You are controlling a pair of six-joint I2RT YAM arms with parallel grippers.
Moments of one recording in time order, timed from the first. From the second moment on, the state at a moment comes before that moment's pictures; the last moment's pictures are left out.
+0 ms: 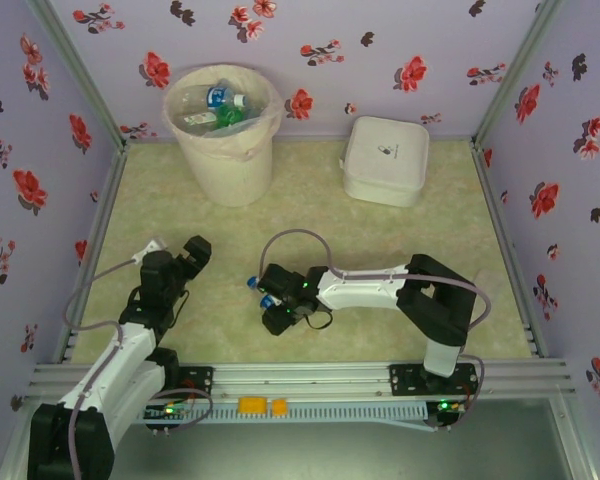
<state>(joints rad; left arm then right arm) -0.20 0.76 0.25 0.01 -0.05 -0.94 1.18 1.79 1.07 -0.48 -0.06 0.41</state>
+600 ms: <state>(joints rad) -0.26 0.79 0.32 0.06 0.03 -1.00 1.02 1.59 1.07 -0.42 -0.16 0.32</state>
